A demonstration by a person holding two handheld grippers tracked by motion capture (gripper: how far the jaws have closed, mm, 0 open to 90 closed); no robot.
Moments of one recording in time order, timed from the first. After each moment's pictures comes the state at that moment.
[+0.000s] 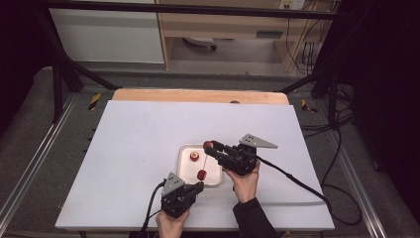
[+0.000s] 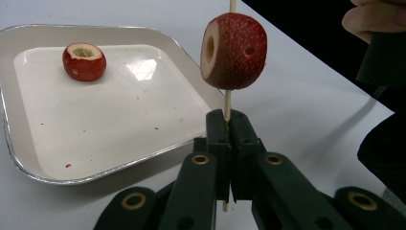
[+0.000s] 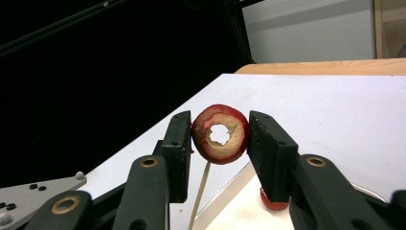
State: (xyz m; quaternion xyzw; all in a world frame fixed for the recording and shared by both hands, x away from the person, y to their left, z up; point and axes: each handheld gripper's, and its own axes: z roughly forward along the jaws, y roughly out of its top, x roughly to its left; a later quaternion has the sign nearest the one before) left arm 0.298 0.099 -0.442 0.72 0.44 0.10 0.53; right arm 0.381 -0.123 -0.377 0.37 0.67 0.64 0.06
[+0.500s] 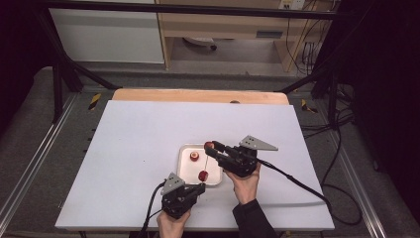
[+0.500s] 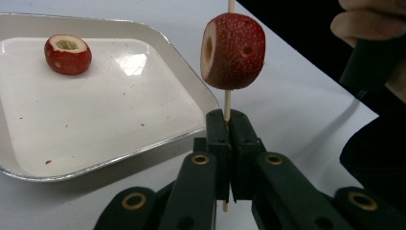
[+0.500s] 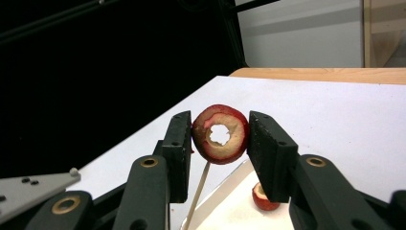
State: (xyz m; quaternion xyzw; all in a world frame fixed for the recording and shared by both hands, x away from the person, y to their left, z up) left arm 0.297 0.098 -0.440 0.72 0.44 0.08 0.53; right arm 0.376 -0.123 -0.377 0.37 0.67 0.64 0.08
